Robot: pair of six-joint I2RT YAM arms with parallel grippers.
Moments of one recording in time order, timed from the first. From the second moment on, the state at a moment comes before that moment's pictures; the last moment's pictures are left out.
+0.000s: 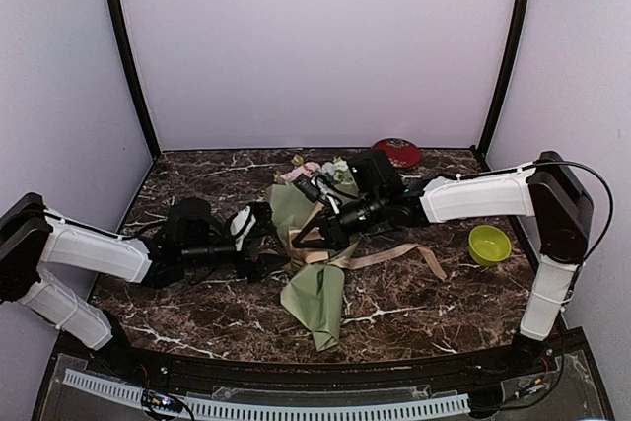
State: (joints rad) left arm -0.76 1.38 0.49 0.54 0.31 0.21; right arm 0.86 1.83 1.21 0.02 -0.84 0.11
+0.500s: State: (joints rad) left arm -0.78 1.64 0.52 0.90 0.55 0.02; right arm 0.86 1.83 1.21 0.03 -0.83 0.12
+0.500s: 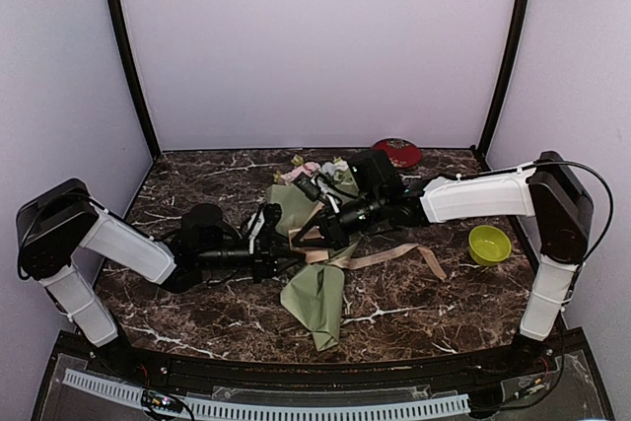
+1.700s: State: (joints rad) left arm -0.84 1.64 0.57 0.76 0.44 0.12; right arm 0.47 1.61 0.98 -0.71 0.08 0.26
